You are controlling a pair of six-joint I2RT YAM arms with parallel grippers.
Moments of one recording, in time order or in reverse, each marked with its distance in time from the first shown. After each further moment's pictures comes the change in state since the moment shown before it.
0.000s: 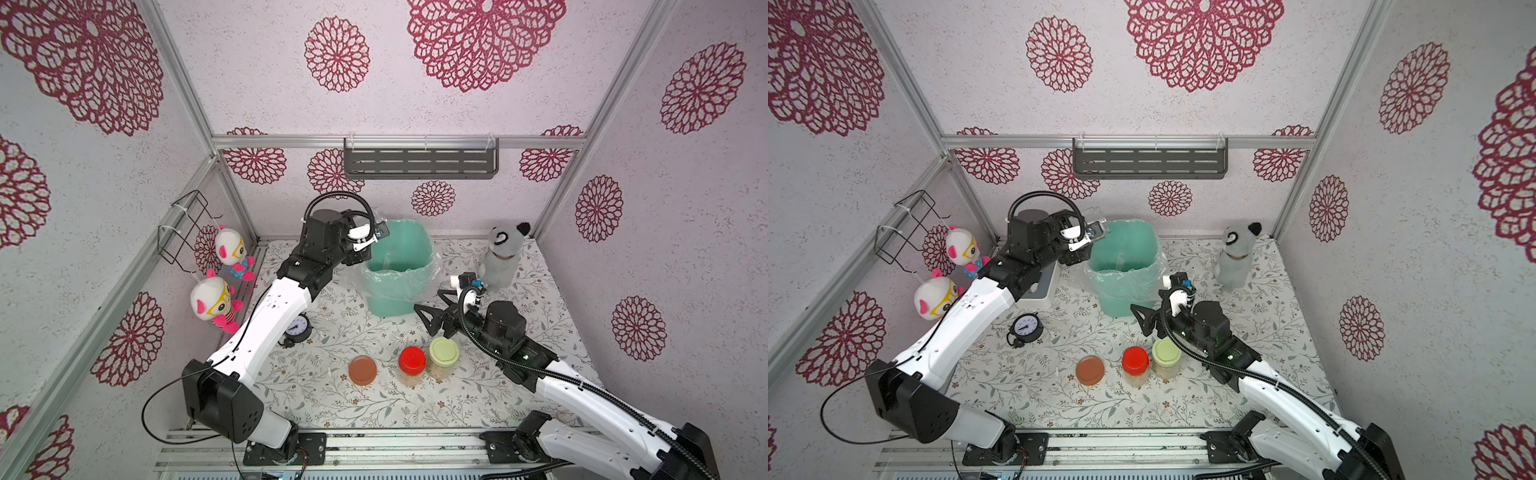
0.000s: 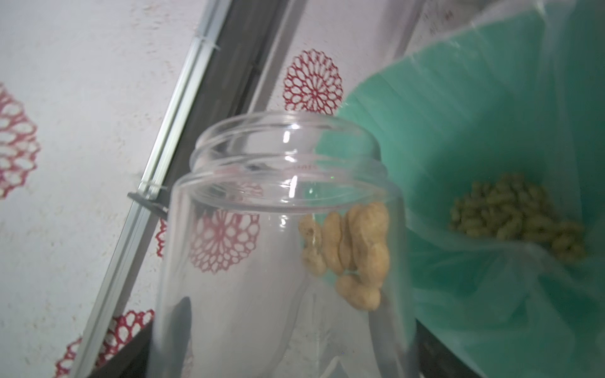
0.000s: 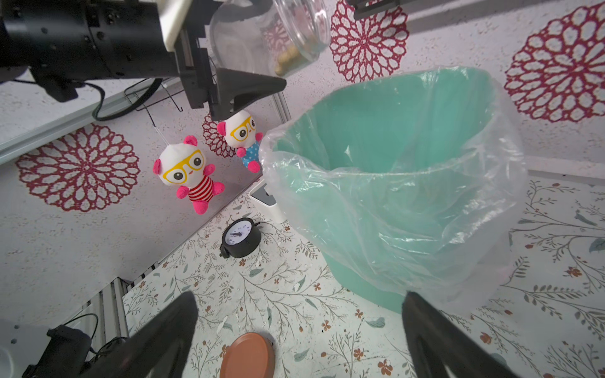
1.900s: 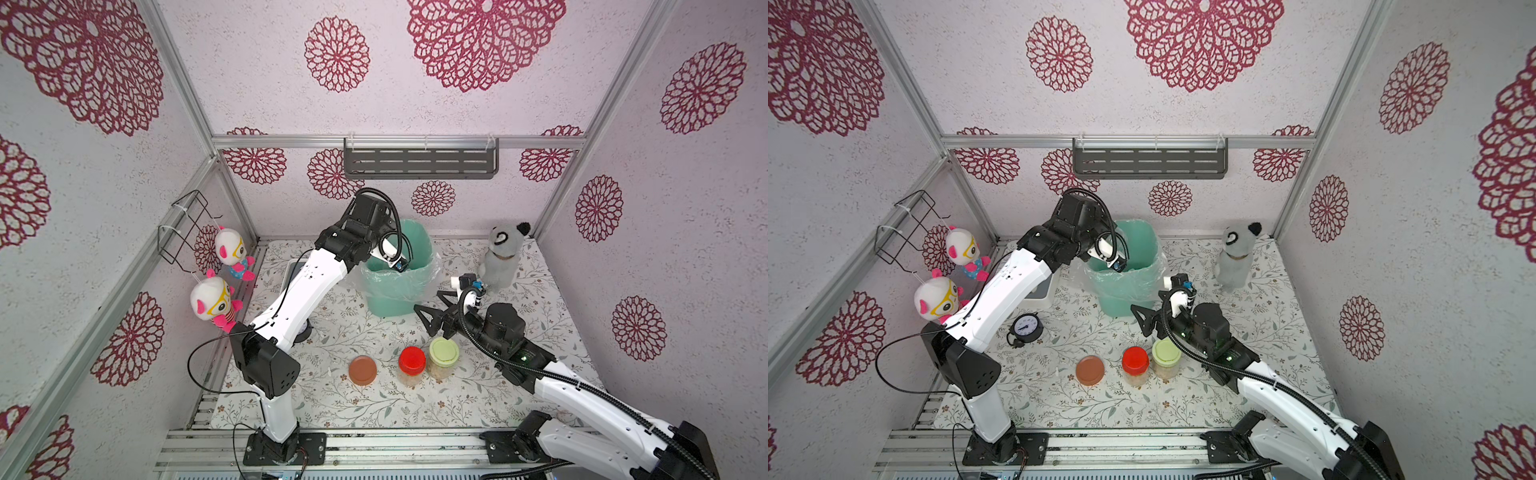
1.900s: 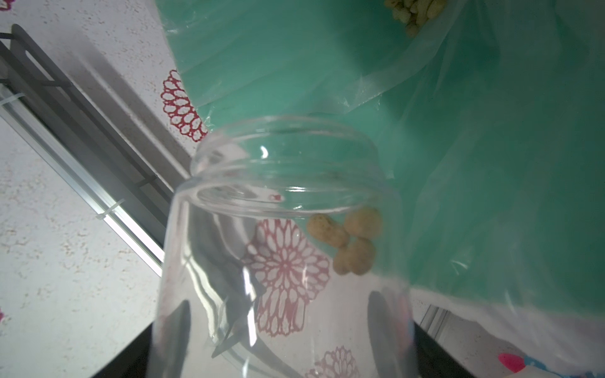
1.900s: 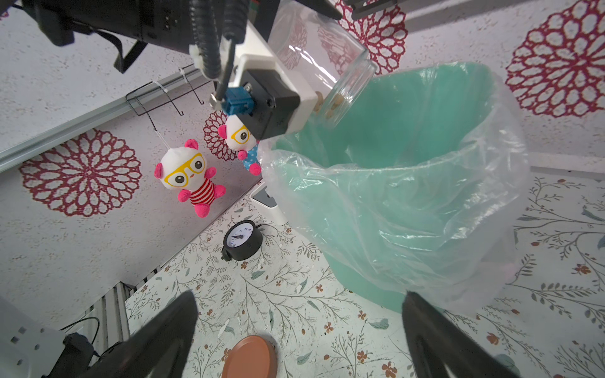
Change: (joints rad) left arm -0.157 0.367 0.562 -0.547 -0.288 1.094; right arm 0.000 -0.009 -0.030 0.035 0.002 0.014
